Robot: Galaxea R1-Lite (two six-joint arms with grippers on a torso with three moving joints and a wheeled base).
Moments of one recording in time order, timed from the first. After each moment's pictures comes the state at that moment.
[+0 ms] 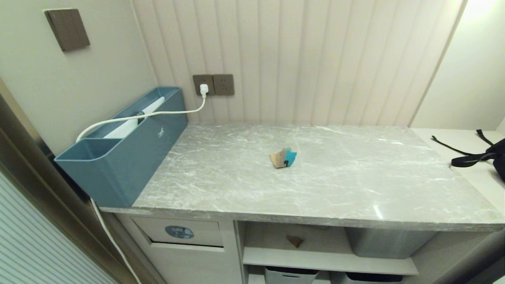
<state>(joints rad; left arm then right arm) 0.00 0.00 0.00 0.00 0.00 0.01 0.01 0.00 0.00 0.00 0.00 -0.01</state>
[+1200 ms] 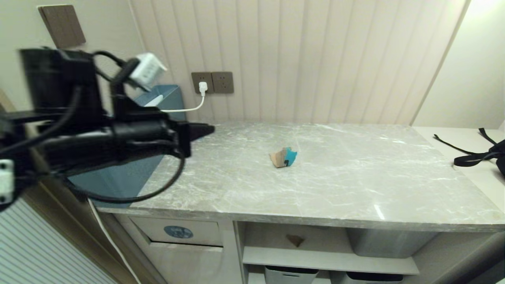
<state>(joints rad) -0.50 1.56 -1.09 -0.30 -0.22 -0.01 0.01 0.00 0.00 0.00 0.00 0.00</state>
